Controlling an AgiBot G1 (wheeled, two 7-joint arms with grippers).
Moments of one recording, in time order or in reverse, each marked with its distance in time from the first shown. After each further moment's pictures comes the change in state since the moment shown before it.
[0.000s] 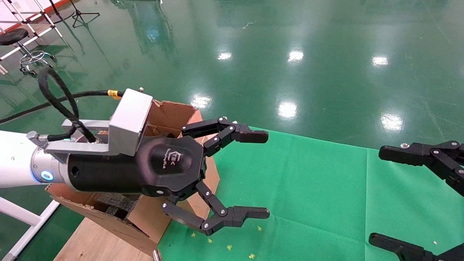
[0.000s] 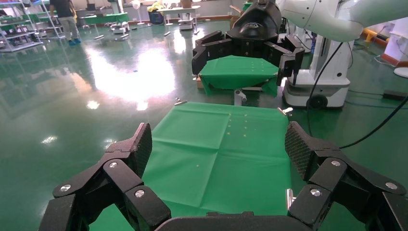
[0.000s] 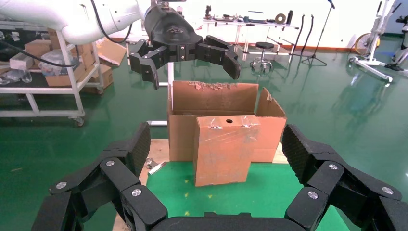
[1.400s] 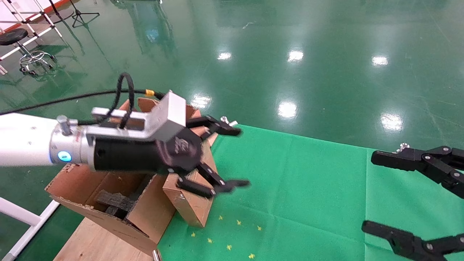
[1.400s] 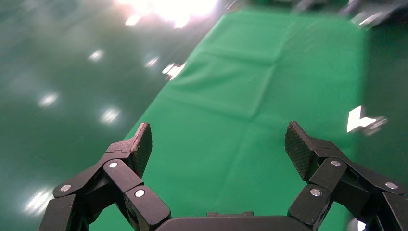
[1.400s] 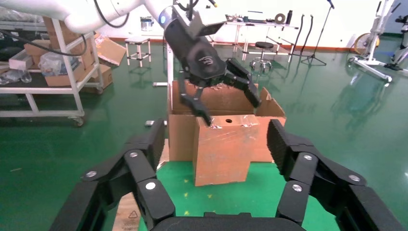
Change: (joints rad) left arm -0.171 -0.070 0.105 -0.060 0.415 -0.170 -0.176; right arm 0.001 0.000 -0.001 -0.001 0.000 0.000 -0.001
